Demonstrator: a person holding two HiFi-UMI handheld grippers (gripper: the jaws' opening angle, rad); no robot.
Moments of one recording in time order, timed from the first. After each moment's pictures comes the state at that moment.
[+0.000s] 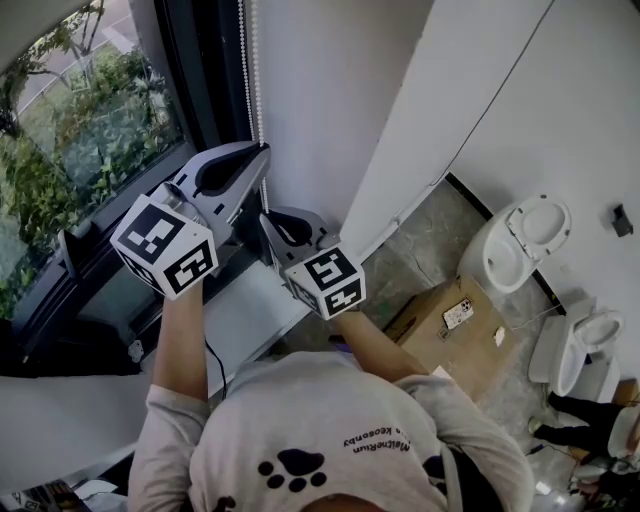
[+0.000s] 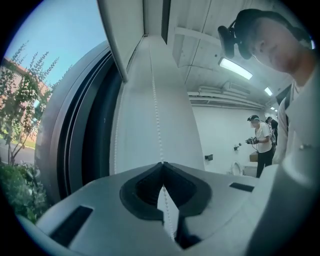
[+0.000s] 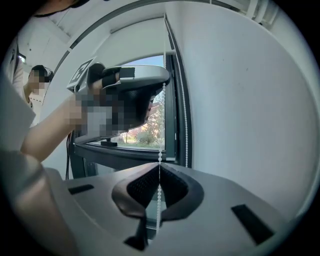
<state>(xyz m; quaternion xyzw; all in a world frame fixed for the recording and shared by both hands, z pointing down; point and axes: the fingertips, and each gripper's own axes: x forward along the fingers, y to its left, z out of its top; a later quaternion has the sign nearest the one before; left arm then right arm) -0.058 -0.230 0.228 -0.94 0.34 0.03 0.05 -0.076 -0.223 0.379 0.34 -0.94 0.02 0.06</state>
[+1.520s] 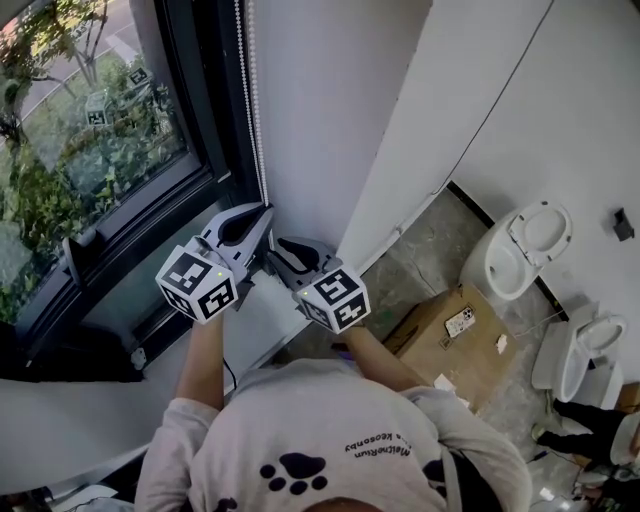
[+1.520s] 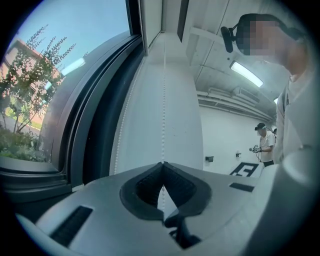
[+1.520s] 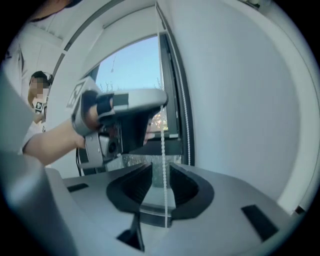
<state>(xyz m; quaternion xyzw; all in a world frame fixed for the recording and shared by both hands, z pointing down) -0.059 -0.229 0.333 -0.94 0.35 0.04 -0.03 -0.064 -0.209 0.443 0.31 -0.94 0.07 0.10</state>
